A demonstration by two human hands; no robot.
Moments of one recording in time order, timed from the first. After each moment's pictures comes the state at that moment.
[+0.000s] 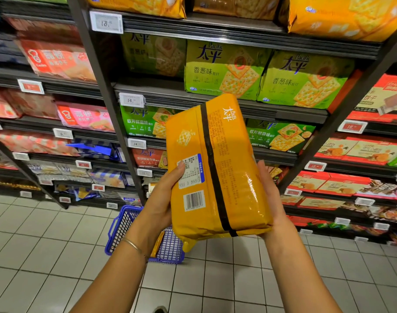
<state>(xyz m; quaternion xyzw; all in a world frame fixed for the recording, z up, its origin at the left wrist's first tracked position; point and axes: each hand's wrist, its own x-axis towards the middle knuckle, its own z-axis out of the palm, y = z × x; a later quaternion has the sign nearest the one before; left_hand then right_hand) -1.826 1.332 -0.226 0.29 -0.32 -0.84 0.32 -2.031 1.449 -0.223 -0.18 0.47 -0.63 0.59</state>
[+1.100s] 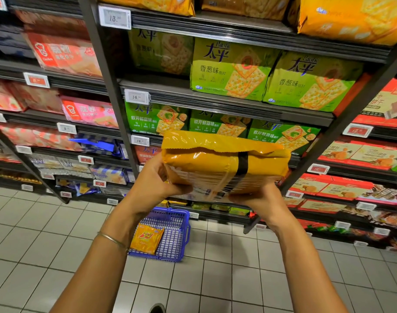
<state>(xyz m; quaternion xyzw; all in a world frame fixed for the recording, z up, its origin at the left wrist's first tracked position) -1.787 1.304 -0.219 0.30 -0.68 -0.56 0.37 -2.045 1.422 -0.224 -0.53 0.62 -0.48 0.33</state>
